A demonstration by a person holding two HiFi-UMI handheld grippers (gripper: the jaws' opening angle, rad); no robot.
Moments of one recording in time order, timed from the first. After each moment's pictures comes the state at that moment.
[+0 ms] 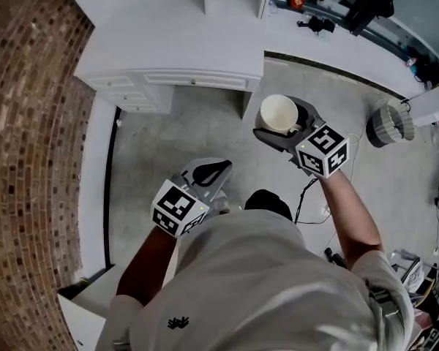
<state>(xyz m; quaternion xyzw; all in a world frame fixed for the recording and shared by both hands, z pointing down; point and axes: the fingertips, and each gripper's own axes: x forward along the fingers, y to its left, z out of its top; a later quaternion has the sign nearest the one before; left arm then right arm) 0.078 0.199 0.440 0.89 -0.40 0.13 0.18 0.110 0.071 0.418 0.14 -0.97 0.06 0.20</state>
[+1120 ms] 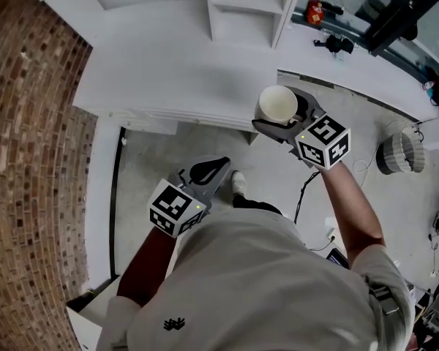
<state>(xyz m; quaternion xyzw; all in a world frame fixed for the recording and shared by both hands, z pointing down) 0.016 -0.025 0.427 0.87 -0.44 0.12 0.19 0.039 -0.164 0.412 0.11 -0.97 0.06 0.19</state>
